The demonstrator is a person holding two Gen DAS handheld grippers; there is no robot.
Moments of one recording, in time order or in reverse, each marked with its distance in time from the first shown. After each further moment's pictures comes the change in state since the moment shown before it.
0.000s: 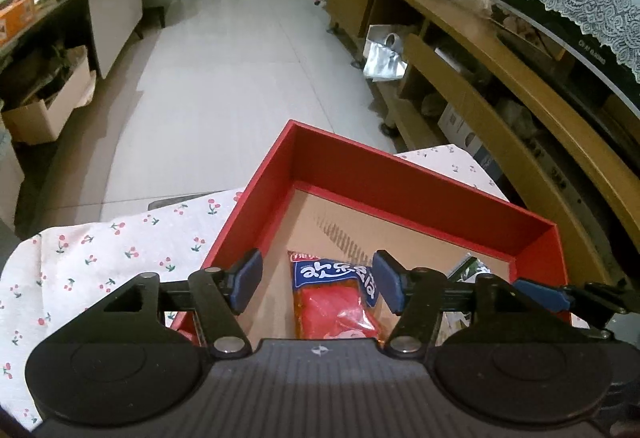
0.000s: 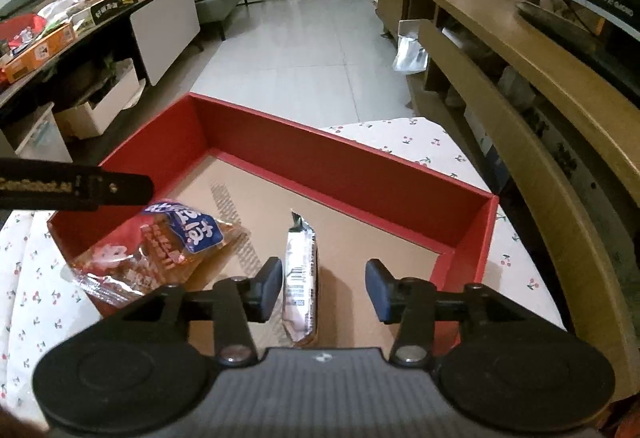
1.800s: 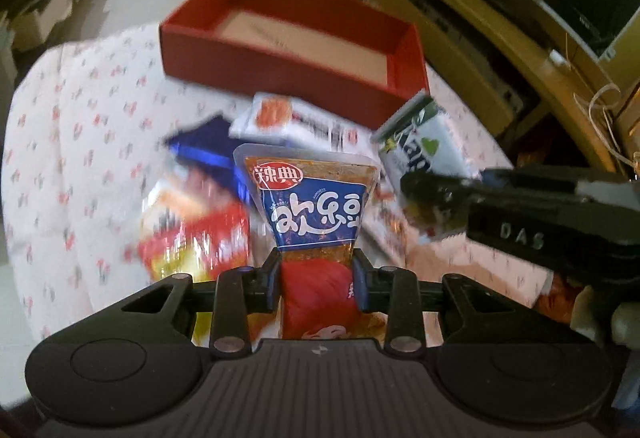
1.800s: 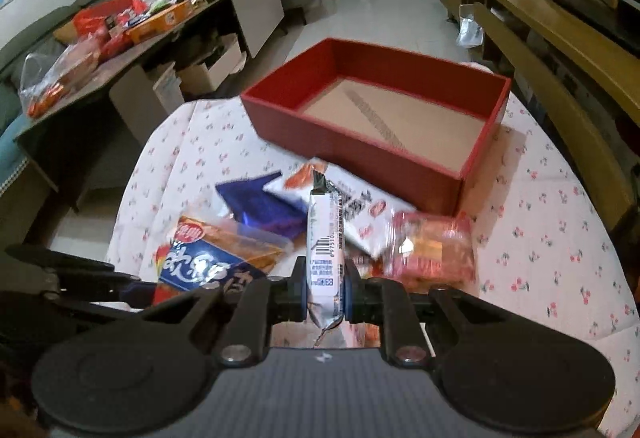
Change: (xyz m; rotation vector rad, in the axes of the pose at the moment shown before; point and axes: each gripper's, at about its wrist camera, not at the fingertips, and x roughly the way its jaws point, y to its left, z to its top) left arm -0.136 -0.014 -0.167 0.065 0.198 -0.150; right arm -0.155 0.036 -0.124 -0.030 0.030 0.230
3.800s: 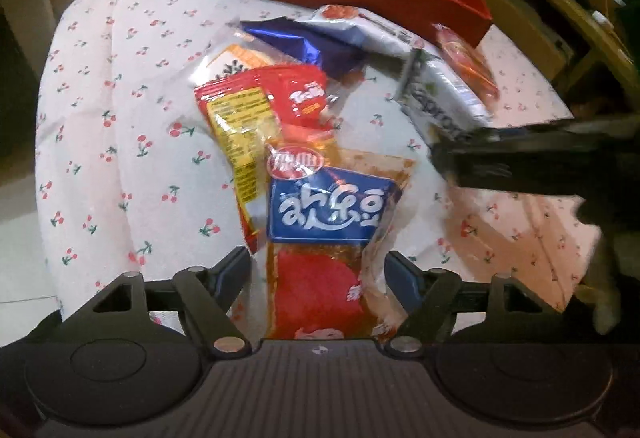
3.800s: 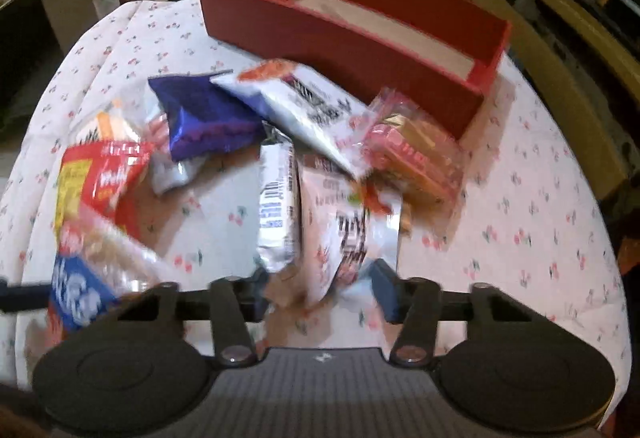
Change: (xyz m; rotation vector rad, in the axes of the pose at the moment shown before) left arm 0.014 0.028 -0.085 -0.019 0.061 0.130; right arm 0.059 0.026 -0.054 -0.088 0.176 -0.220
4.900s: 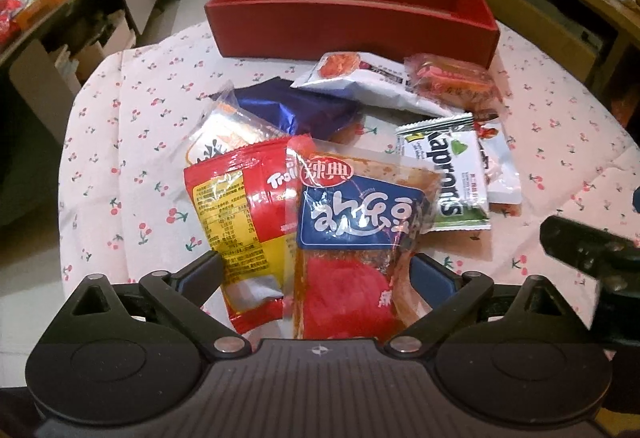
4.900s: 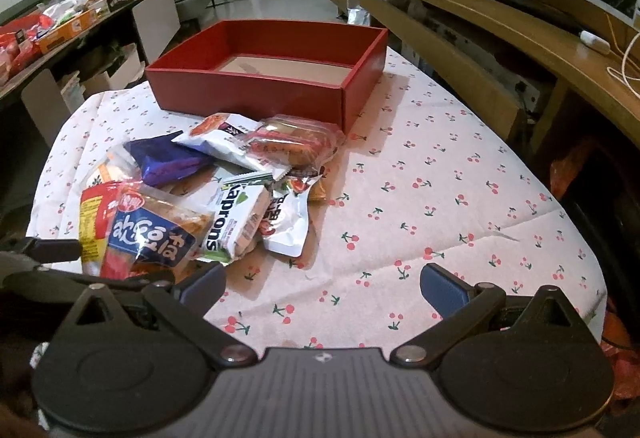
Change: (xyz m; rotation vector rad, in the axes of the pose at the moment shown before) left arm 0.018 -0.049 0.024 0.104 -0.110 0.213; right arm -0.066 -0.037 -0.052 0.243 -0.180 -0.068
